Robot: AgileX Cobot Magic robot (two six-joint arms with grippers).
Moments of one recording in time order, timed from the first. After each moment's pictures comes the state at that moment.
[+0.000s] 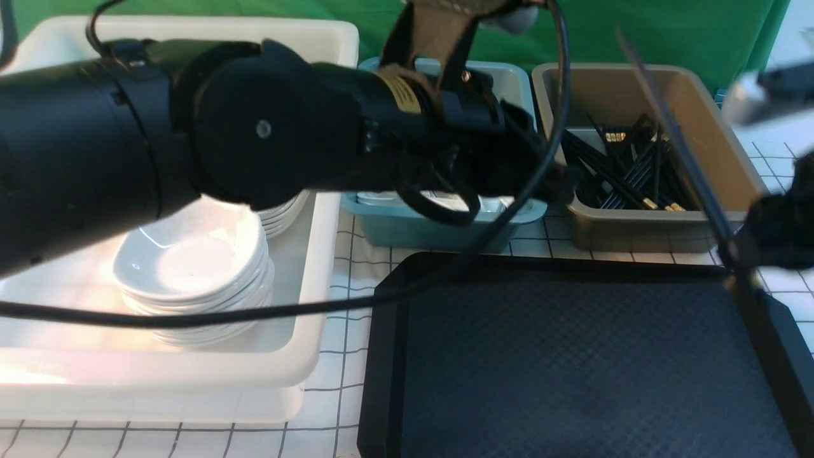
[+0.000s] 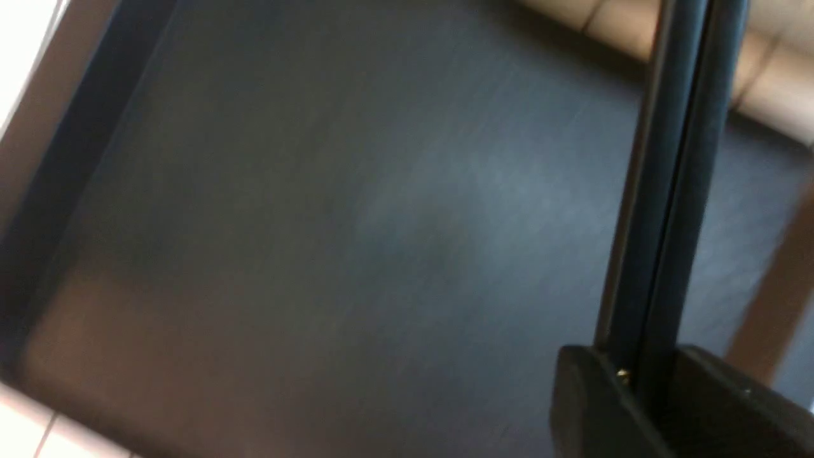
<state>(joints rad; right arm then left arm) 0.23 1.35 -1.24 0.12 1.05 -0.23 -0.75 1.51 -1.26 -0.30 0.28 0.17</state>
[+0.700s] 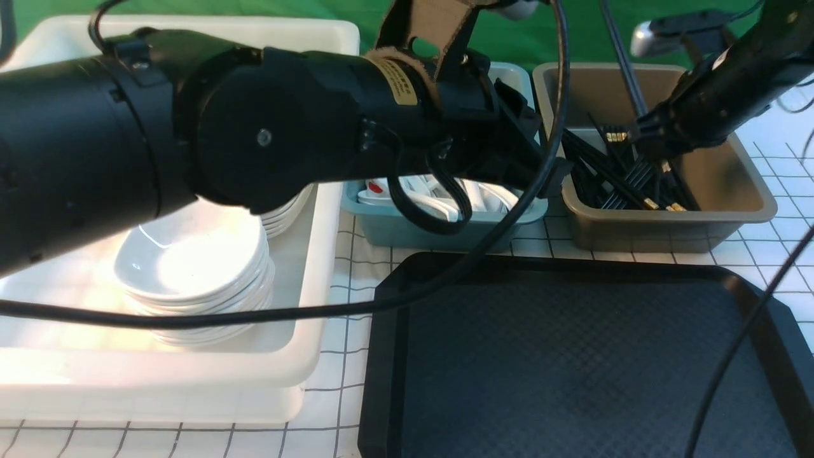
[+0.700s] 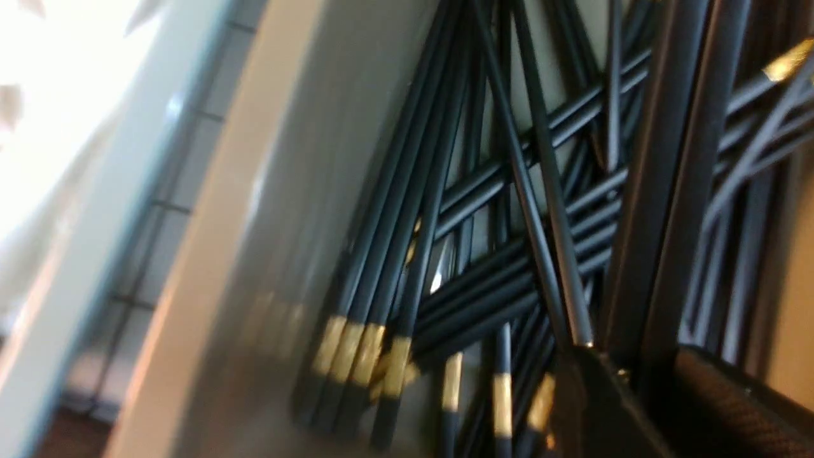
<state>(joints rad) 0.11 2.09 -1.79 0.11 0.83 -0.29 -0.75 1.51 -1.26 -0.18 0.25 0.17</state>
